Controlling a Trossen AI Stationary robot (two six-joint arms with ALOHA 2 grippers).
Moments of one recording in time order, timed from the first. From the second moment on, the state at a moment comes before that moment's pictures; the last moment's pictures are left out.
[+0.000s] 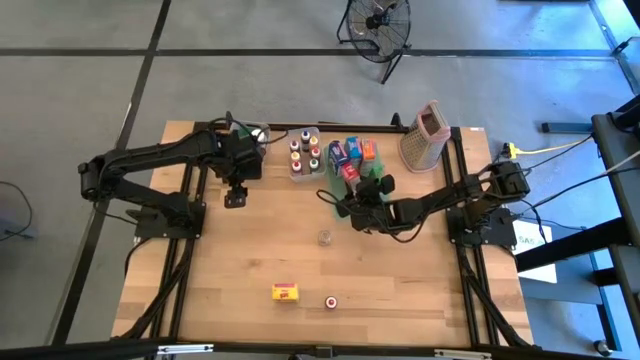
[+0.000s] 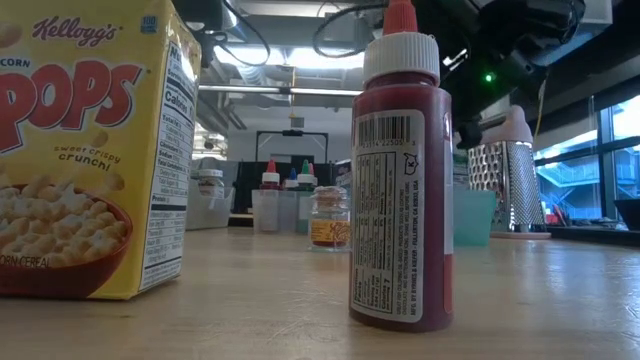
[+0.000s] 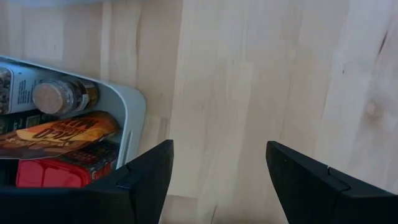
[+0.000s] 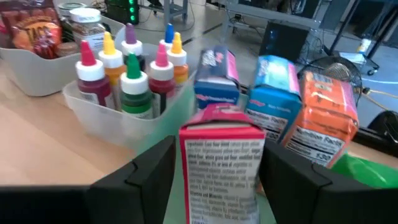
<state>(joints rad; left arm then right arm) 0.36 1.21 1.07 -1.21 0.02 0.20 0.17 1.71 0.81 0.14 1.12 0.64</state>
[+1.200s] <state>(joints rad) 0.36 1.21 1.07 -1.21 0.11 0.07 0.26 1.40 0.91 0.13 1.05 0.23</state>
